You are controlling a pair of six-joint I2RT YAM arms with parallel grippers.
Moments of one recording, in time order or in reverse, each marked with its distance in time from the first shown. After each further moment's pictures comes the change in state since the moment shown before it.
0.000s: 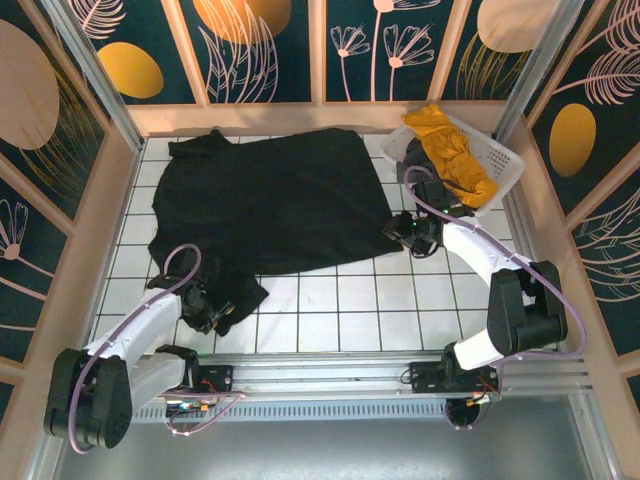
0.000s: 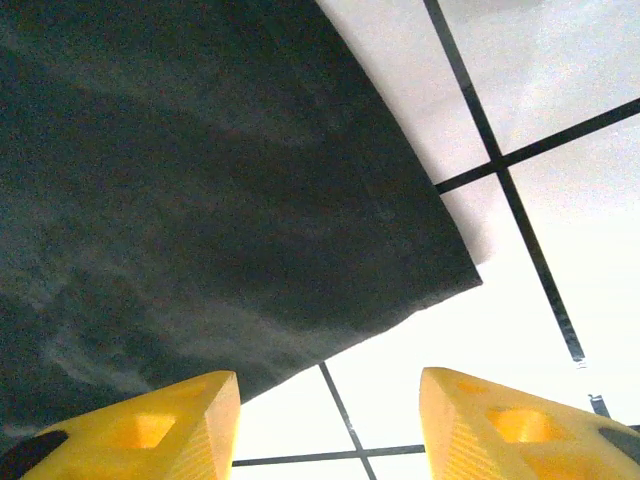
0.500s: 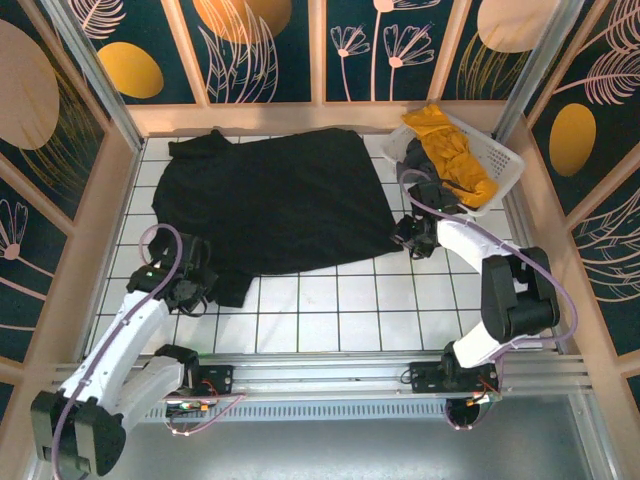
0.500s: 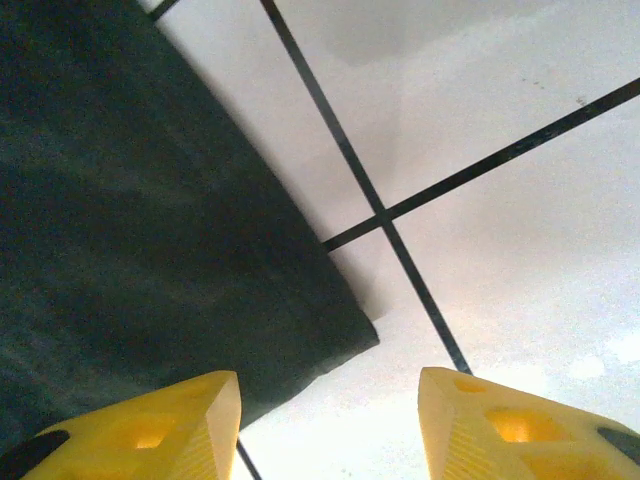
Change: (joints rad) left arm -0.029 -0.183 0.236 -0.151 -0.273 -0.134; right arm 0.005 0.095 0.002 0.000 0.155 0.013
